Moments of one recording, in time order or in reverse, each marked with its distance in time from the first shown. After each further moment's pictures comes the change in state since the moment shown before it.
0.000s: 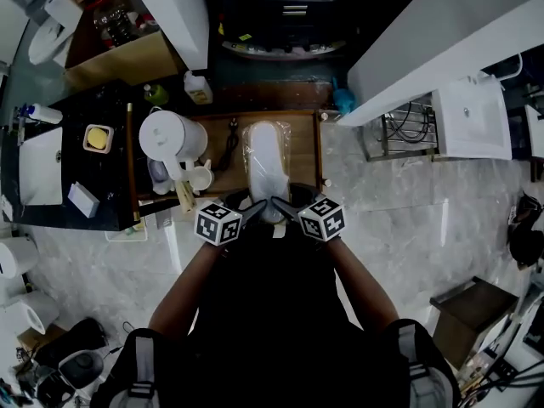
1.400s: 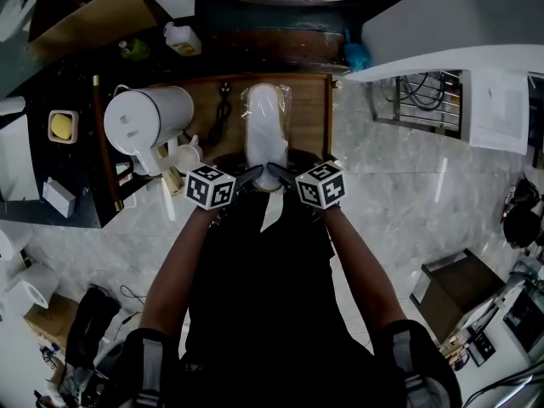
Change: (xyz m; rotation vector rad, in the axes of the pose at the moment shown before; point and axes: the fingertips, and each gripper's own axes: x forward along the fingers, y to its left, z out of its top) left arm 0.066 0.079 -0.020 -0.132 0.117 -0.059; right arm 0.075 -0.071 -0.031 0.158 0.133 0.012
